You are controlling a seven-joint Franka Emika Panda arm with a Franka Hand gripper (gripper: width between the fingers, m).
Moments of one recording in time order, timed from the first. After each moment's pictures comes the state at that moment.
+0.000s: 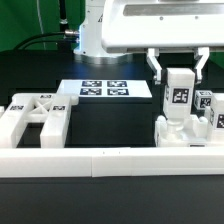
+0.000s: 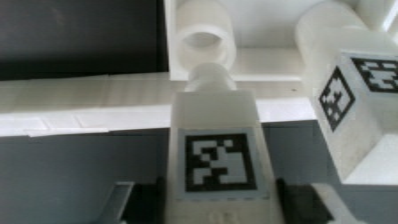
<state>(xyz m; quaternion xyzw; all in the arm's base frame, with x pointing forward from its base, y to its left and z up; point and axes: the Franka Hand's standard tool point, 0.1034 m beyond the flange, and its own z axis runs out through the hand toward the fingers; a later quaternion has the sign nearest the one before) 0.618 0.052 0.101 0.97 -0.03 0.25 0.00</state>
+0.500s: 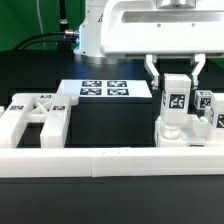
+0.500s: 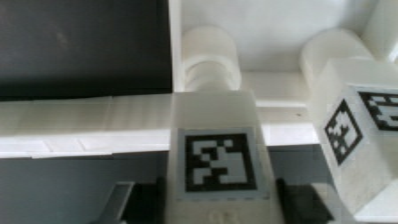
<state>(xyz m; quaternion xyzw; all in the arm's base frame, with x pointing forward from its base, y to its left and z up) 0.613 0.050 0.091 0.97 -0.03 0.25 0.00</state>
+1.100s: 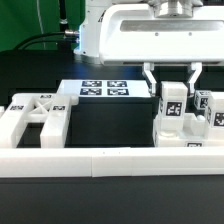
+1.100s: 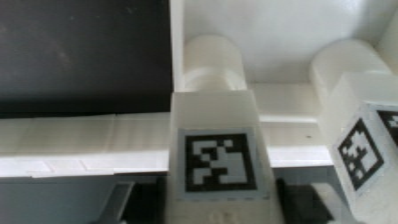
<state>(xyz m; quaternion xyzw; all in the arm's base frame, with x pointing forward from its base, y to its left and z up) 0.612 0.049 0.082 0.97 -0.03 0.25 0.01</state>
